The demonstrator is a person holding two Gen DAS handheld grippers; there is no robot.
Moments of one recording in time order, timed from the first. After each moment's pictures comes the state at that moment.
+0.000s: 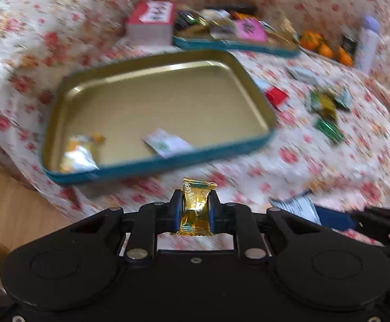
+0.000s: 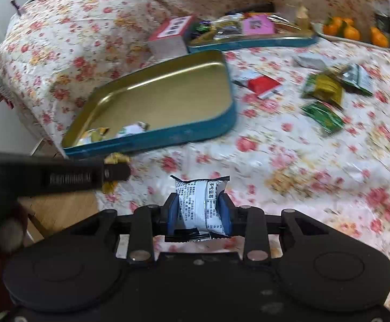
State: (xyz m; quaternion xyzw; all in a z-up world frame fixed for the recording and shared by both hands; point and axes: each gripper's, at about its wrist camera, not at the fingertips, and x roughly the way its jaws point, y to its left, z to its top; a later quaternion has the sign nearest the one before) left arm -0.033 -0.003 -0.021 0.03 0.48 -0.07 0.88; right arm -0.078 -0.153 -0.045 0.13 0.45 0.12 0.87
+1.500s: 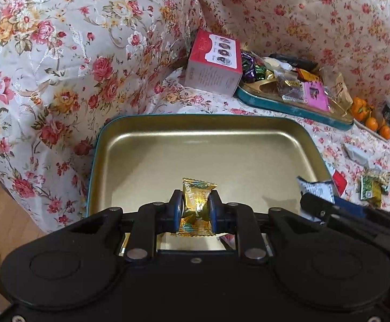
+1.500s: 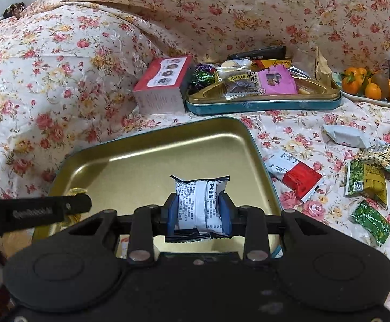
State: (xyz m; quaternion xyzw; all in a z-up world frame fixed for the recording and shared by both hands) left arm 0.058 0.076 -0.017 -0.04 0.44 -0.04 0.89; right arm 0.054 -0.089 -0.030 0.11 0.40 0.03 0.91
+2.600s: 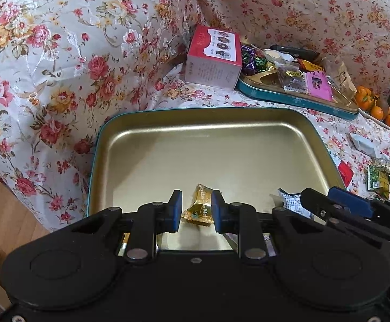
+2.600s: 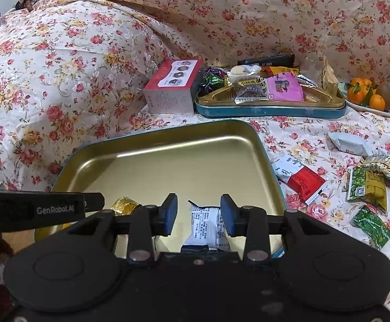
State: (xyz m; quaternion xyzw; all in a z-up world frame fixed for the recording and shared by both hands) left arm 0.057 0.065 -0.022 -0.01 0.45 -0.03 0.89; right arm 0.043 -0.084 -0.024 0.09 0.39 0.05 0.92
